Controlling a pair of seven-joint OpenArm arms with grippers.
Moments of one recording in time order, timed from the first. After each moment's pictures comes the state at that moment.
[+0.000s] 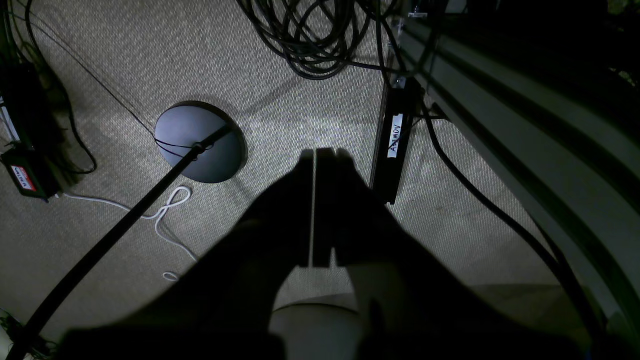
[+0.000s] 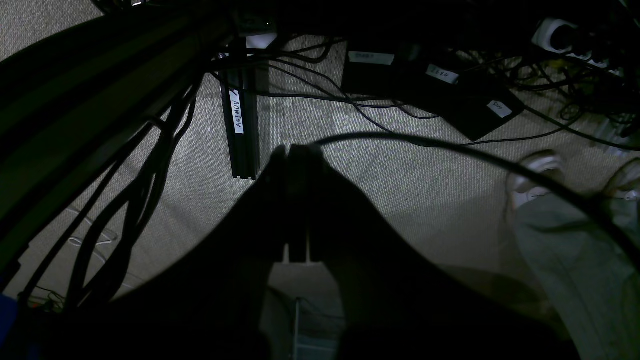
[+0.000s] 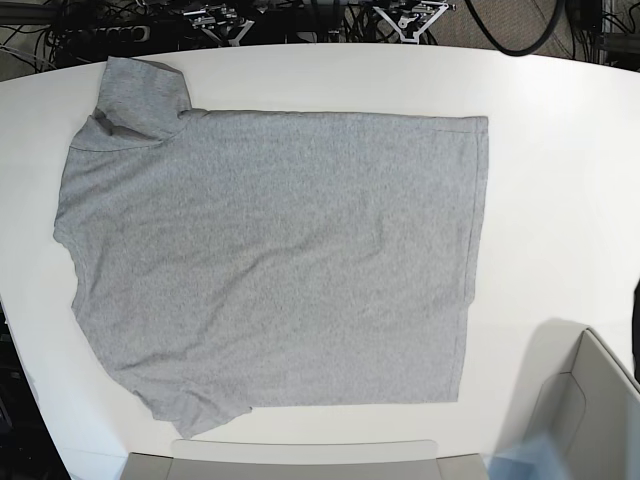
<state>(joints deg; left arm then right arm) 1.5 1.8 -3.8 0.2 1.9 6.4 -2.7 0.7 2.1 -6.7 2.2 2.3 4.9 -3.5</state>
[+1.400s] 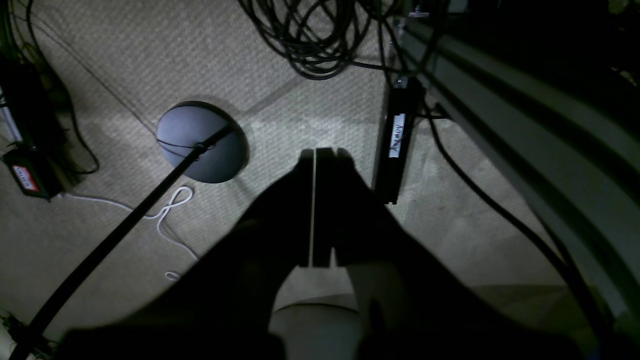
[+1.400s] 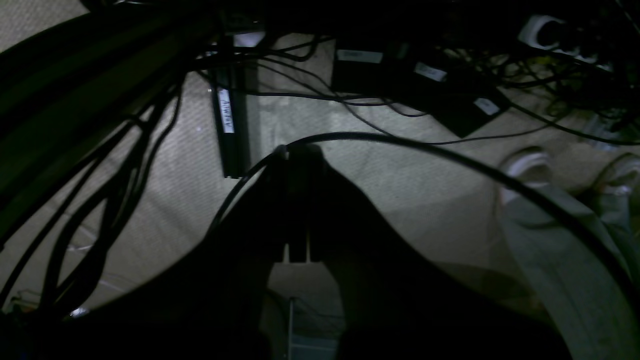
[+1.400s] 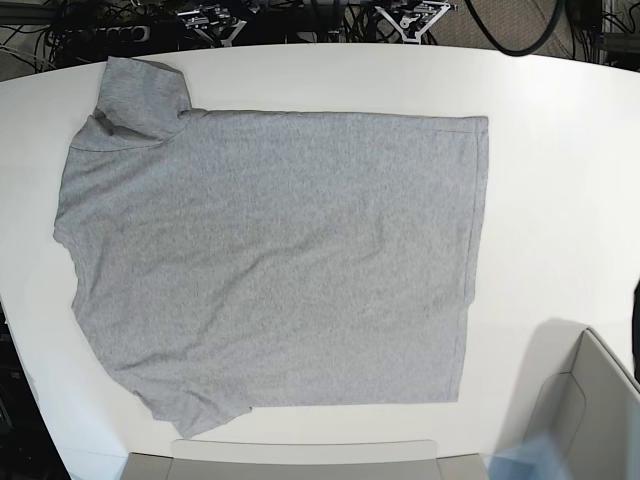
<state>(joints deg) 1.7 1.0 -3.6 0.2 1.9 6.4 -2.8 0.7 3.2 -6.8 2.2 2.3 5.1 -3.5</state>
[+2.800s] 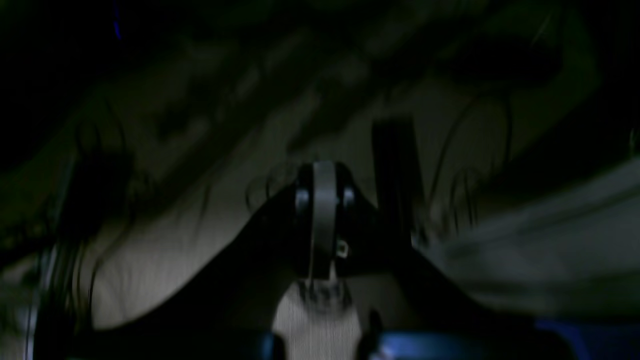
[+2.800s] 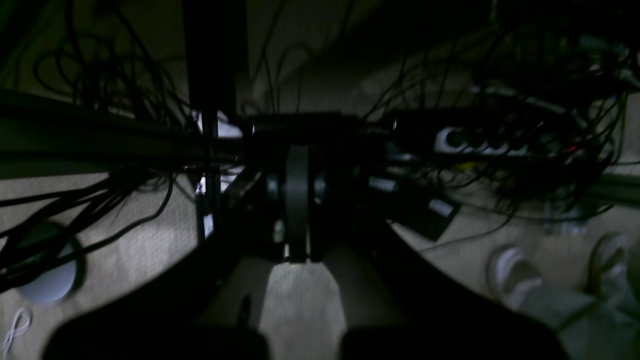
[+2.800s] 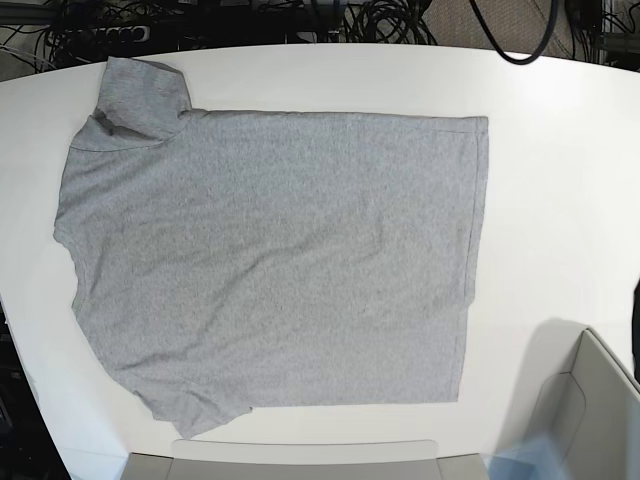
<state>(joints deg) 21.6 -0.6 -3.6 0.5 1.9 6.0 -73.8 -21.2 7.8 -6.6 3.3 8.2 5.3 56.0</state>
